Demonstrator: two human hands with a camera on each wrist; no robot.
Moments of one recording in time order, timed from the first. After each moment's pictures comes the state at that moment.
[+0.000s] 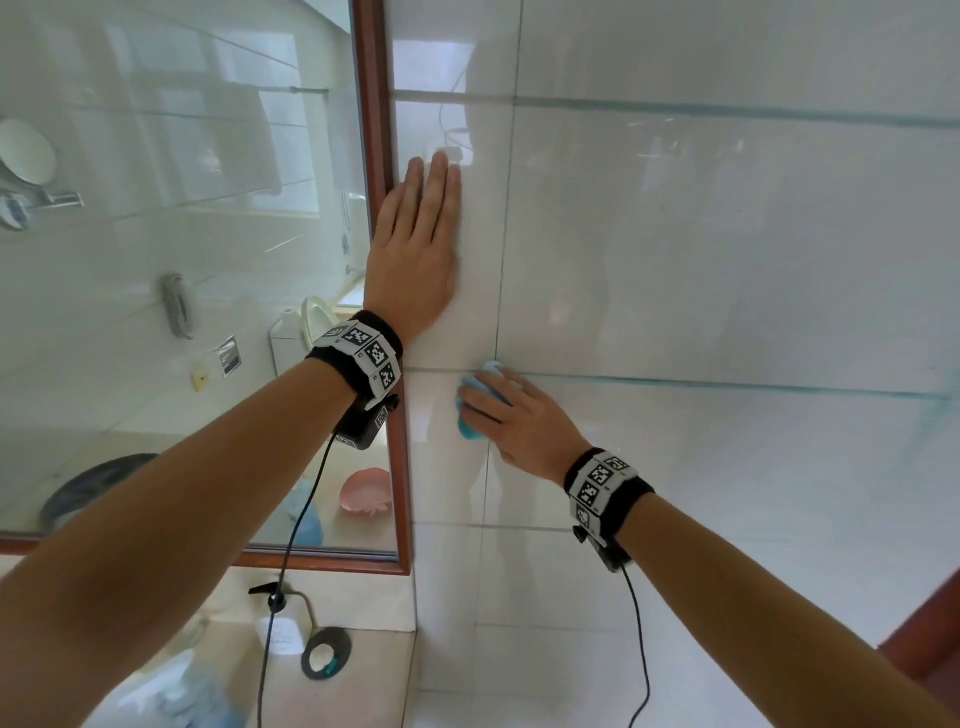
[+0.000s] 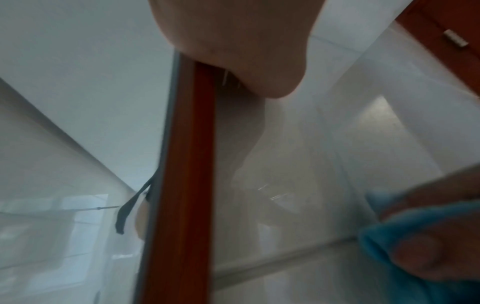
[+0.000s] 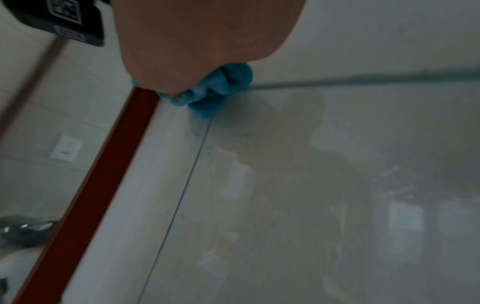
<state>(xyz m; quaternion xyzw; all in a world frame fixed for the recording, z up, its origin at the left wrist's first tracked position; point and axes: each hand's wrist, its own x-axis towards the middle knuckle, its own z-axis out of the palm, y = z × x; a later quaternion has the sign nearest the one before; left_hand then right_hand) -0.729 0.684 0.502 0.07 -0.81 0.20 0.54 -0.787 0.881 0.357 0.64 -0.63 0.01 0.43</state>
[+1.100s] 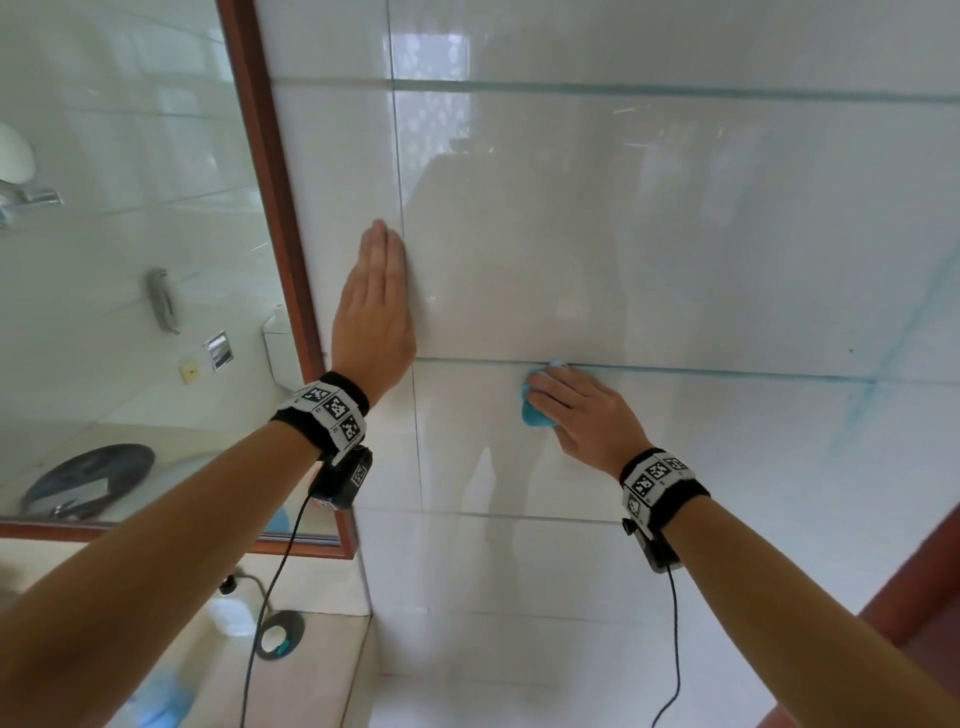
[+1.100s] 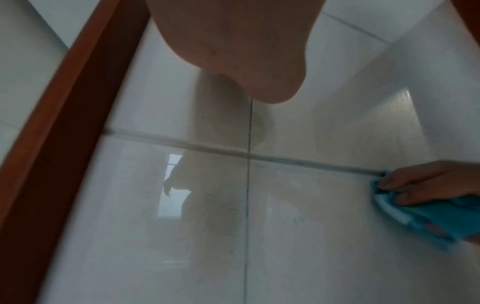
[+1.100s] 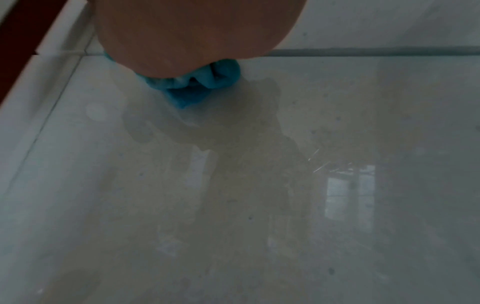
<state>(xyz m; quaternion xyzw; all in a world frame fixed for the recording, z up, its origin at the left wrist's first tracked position) -0.733 0.771 0.429 0.09 -0.87 0.04 0.48 -0.876 1.045 0.339 0.59 -0.70 0.07 0.39</state>
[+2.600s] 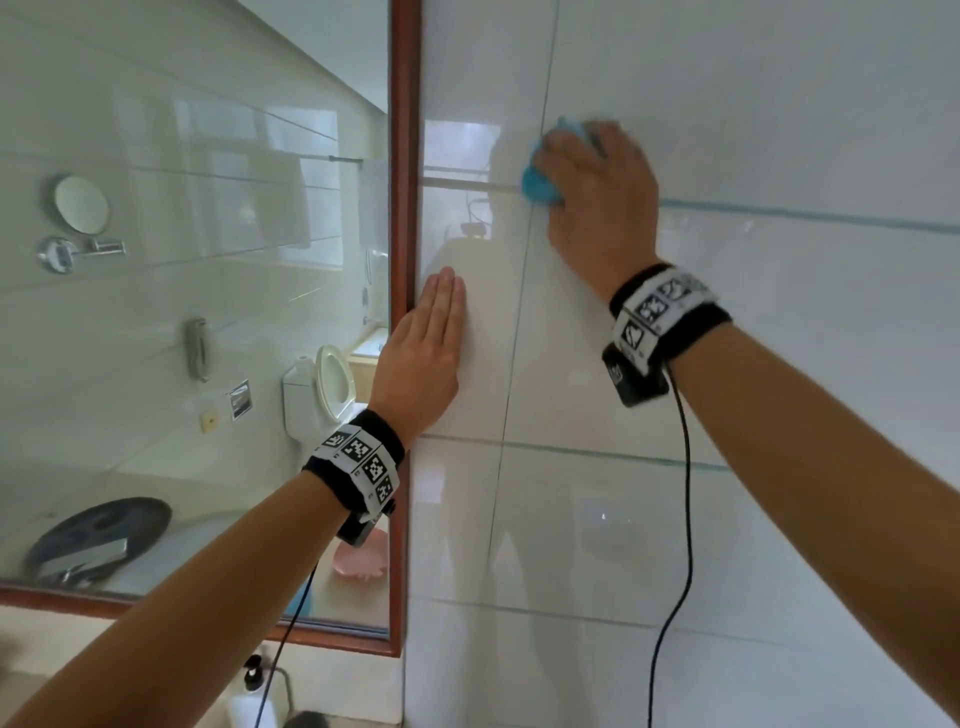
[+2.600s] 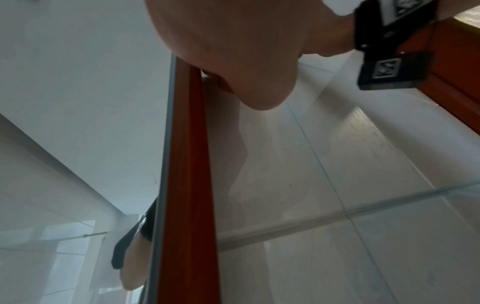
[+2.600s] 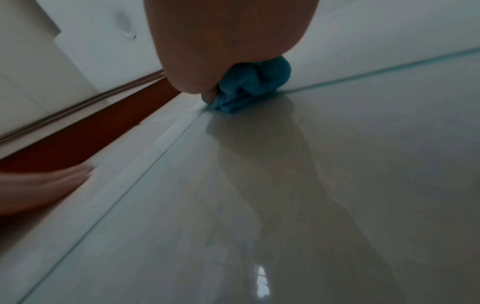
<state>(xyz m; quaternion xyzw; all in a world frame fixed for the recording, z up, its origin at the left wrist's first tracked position) -0.711 0.690 0.476 0.05 -0.86 0.14 0.50 -0.827 0.861 0.636 0.44 -0.60 0.15 0.65</state>
